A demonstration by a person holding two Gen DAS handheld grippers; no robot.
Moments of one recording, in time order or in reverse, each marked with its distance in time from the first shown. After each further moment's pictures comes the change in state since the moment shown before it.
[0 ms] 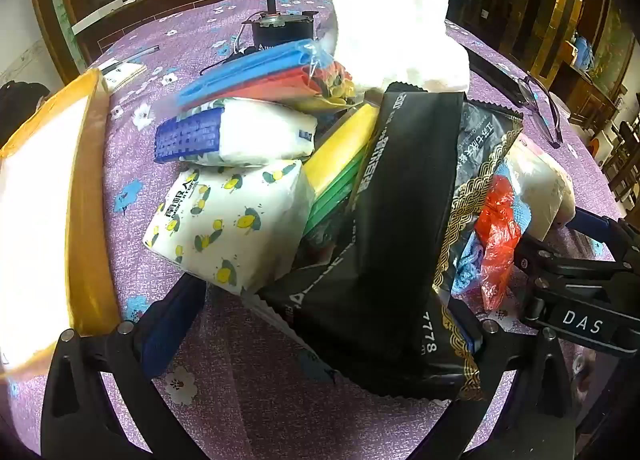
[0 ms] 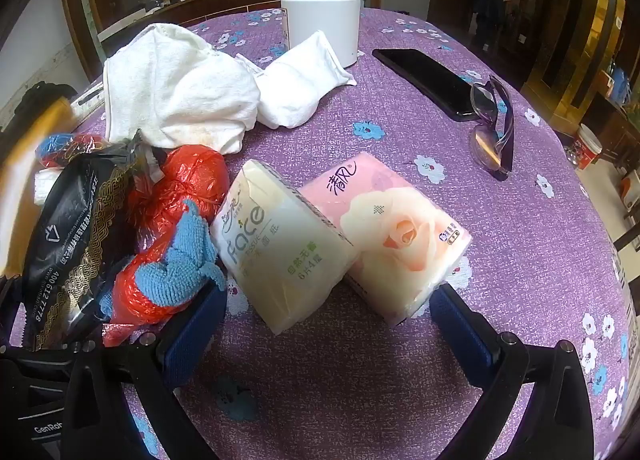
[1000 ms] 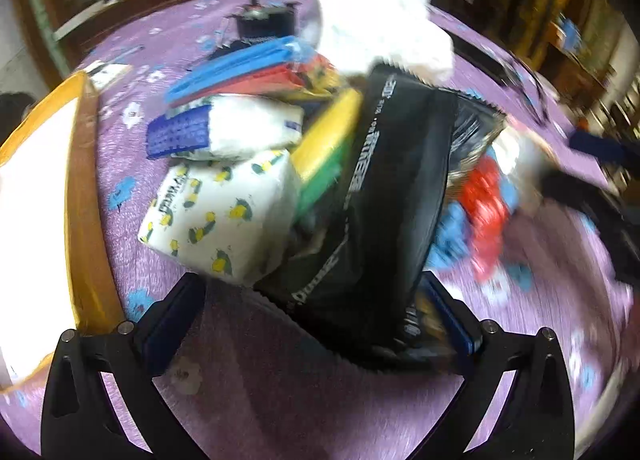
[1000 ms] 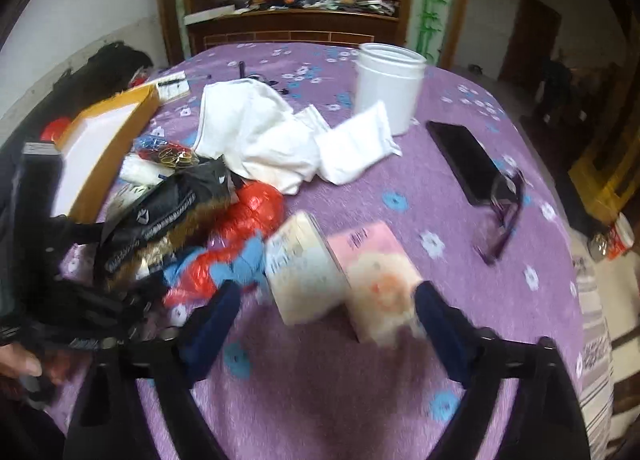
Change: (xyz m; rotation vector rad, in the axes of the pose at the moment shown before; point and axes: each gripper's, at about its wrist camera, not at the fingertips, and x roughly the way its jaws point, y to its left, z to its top) left arm -0.005 0.001 -0.005 0.078 0.051 -0.051; right arm -0.054 -0.003 0.014 -0.294 -0.113 0.124
